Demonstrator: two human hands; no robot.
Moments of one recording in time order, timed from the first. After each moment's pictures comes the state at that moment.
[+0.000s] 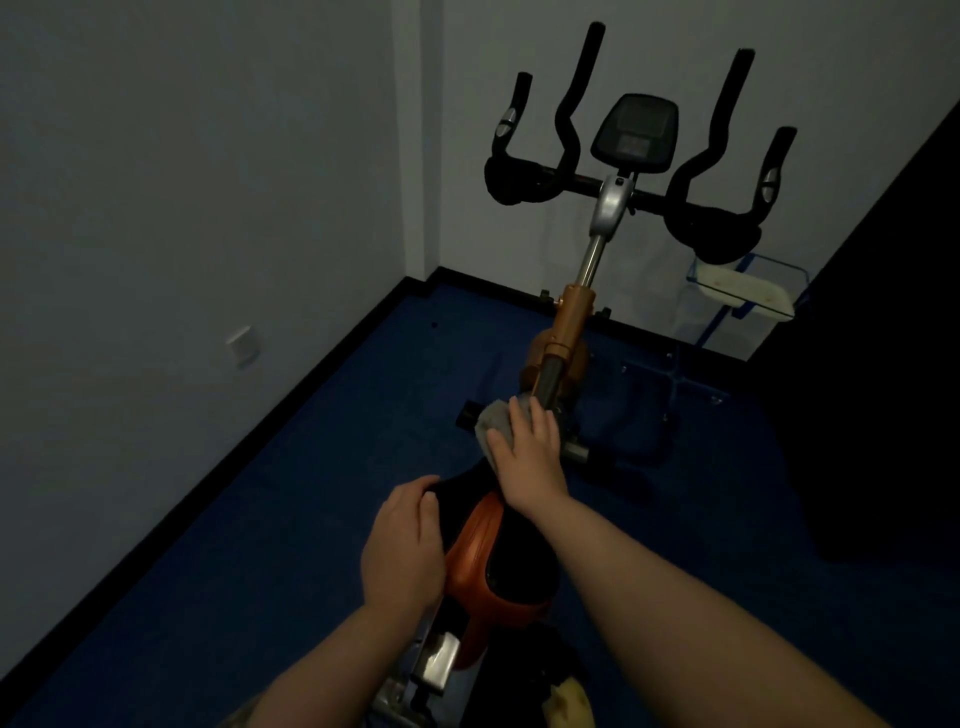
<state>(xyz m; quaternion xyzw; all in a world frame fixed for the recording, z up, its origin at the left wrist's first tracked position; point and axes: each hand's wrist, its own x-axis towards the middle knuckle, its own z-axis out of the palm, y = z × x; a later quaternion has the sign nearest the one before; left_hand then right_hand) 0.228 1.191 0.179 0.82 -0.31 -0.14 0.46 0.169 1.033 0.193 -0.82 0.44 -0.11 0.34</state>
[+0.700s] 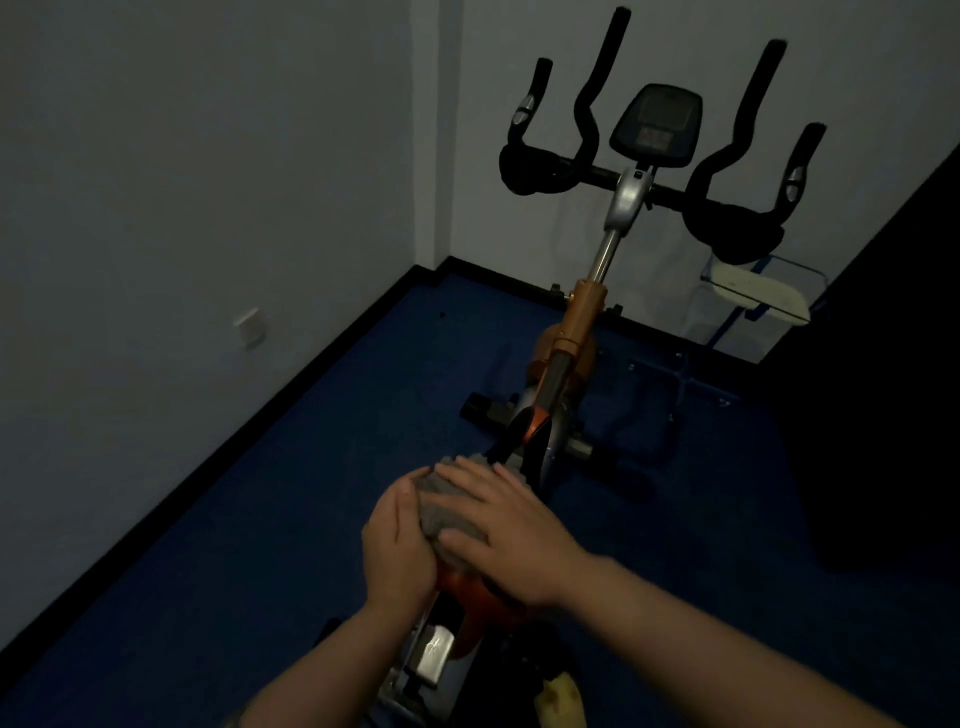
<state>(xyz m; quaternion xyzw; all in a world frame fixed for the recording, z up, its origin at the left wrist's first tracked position) 0.221 1.191 0.173 0.71 -0.18 -0.19 0.65 0.129 1.079 0.205 -0.97 0.11 0.00 0.22</state>
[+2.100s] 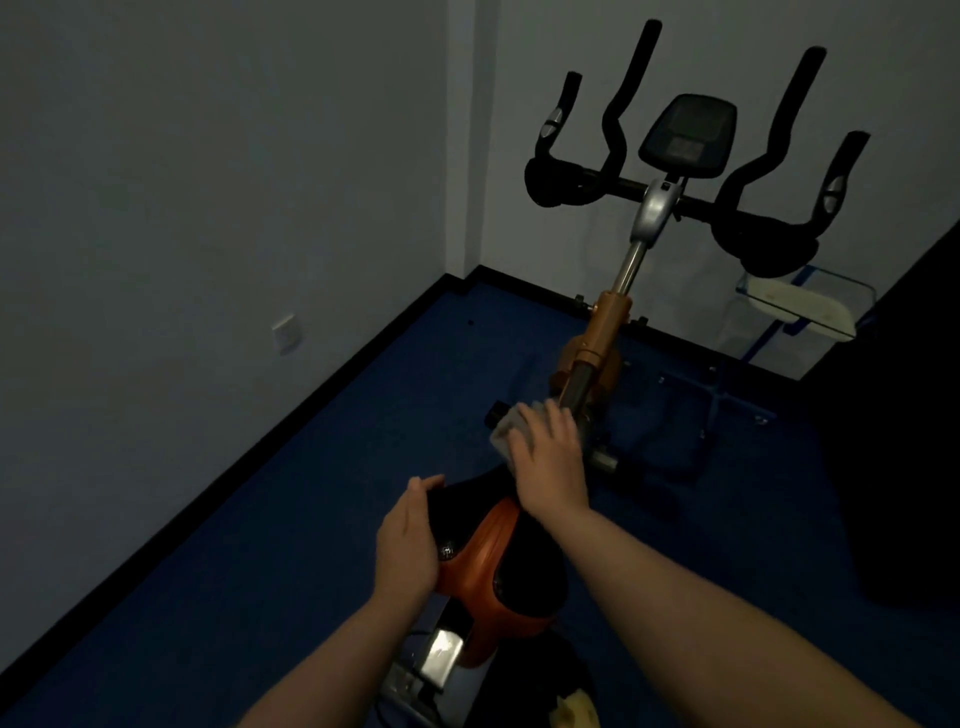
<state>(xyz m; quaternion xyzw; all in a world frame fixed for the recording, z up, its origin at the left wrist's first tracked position) 0.223 1.190 0.187 0.73 -0.12 -0.25 0.62 0.166 1.027 0.195 -0.86 0.40 -0.12 0.28</state>
